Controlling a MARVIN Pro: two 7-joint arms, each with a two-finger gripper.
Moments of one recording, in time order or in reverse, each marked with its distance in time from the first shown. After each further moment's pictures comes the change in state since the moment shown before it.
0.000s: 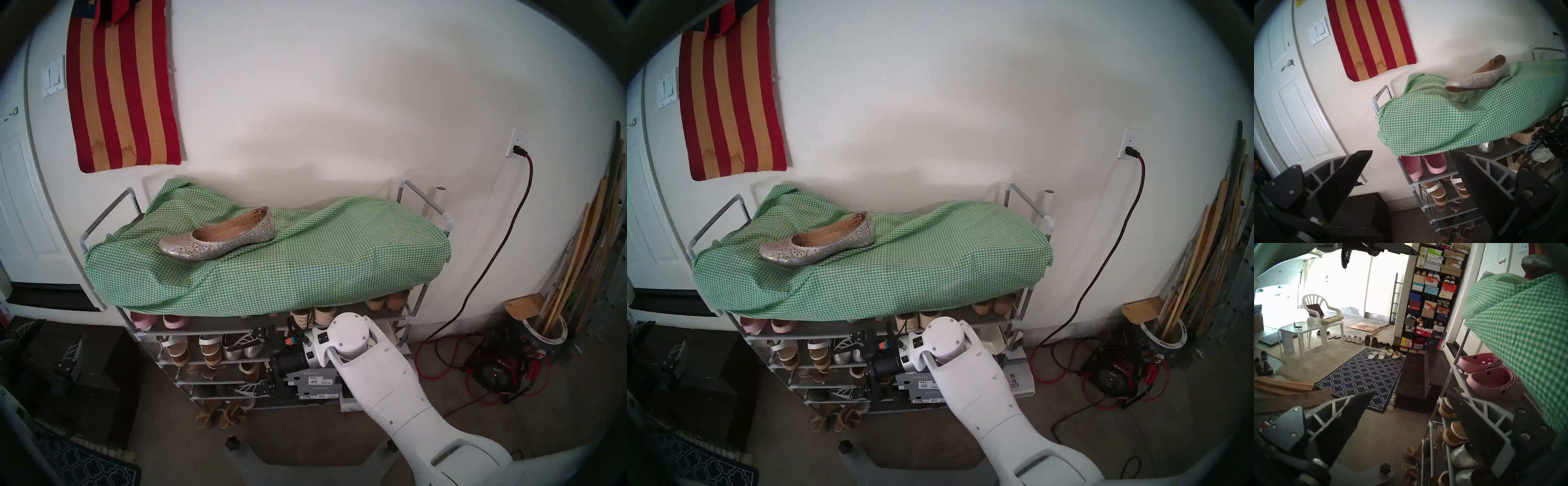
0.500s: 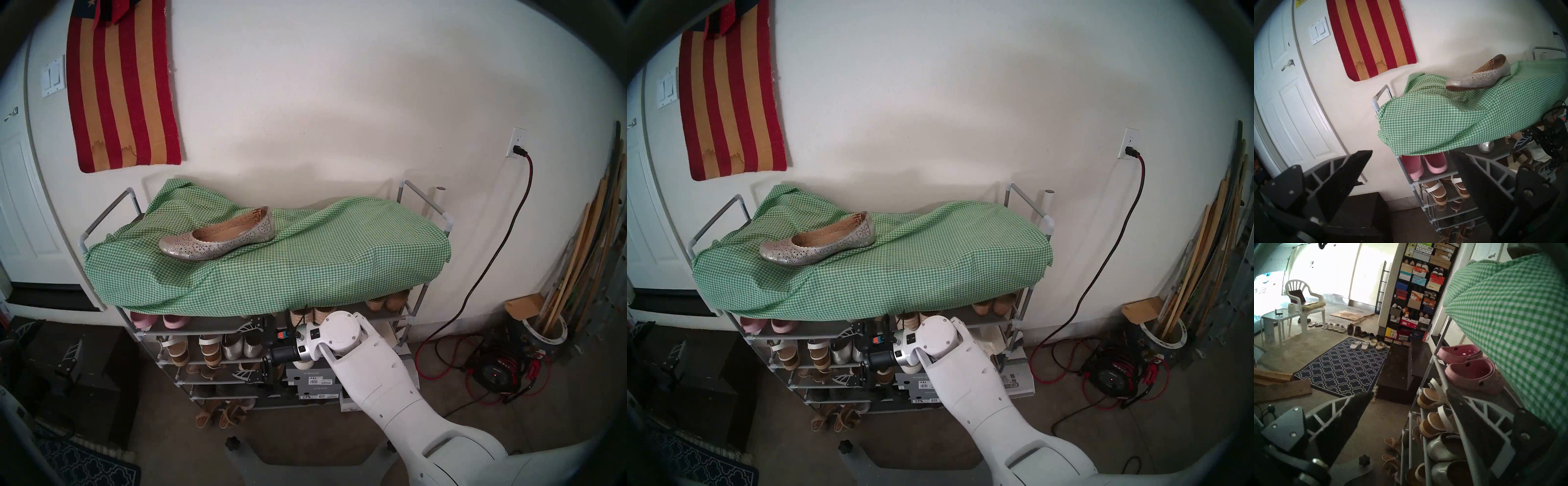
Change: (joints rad) left arm -0.002 -0.002 0.000 0.000 0.004 -0.001 0.000; right arm 0.051 -0.033 0.002 0.088 -0.092 -0.055 -0.152
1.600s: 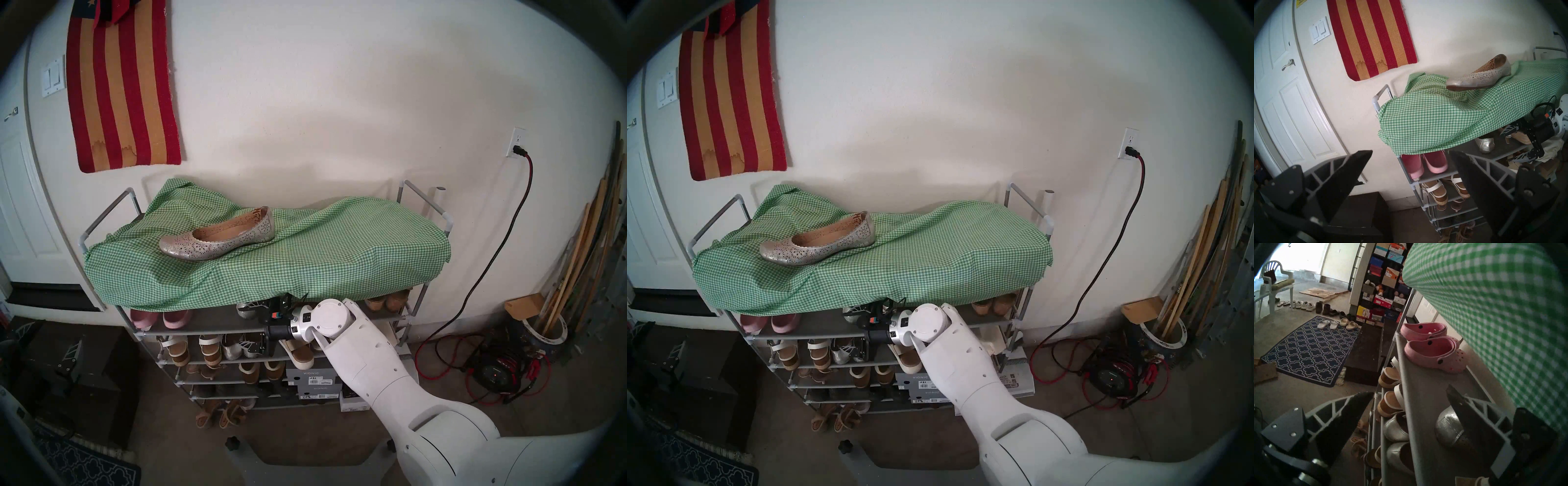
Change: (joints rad) left arm -0.003 -0.002 -0.001 0.000 0.003 0.002 -0.001; right arm 0.138 -0.065 0.019 0.208 -0.155 -0.007 -0.228
